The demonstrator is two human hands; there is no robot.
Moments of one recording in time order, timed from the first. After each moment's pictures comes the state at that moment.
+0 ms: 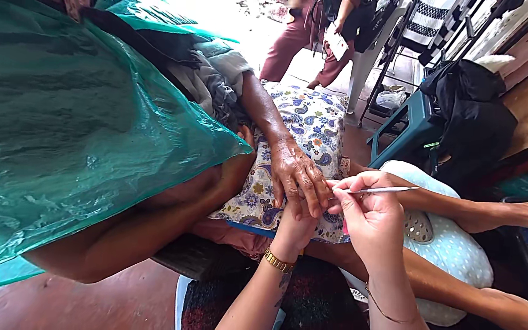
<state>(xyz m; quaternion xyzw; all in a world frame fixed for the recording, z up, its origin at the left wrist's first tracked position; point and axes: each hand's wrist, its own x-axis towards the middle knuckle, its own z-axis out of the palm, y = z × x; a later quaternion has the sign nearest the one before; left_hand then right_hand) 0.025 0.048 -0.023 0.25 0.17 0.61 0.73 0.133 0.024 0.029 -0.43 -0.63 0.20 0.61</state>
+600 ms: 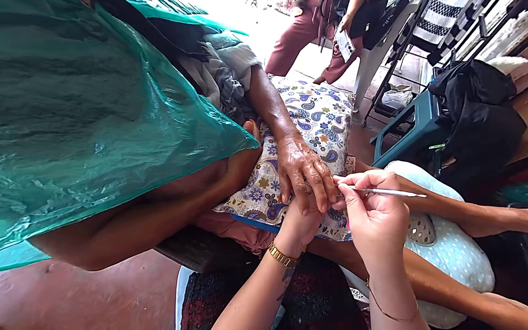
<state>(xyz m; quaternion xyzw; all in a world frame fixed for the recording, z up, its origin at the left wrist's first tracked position) 0.026 0.048 -0.017 0.24 0.19 0.60 0.74 0.131 0.025 0.027 -0.44 -0.64 0.17 0.60</state>
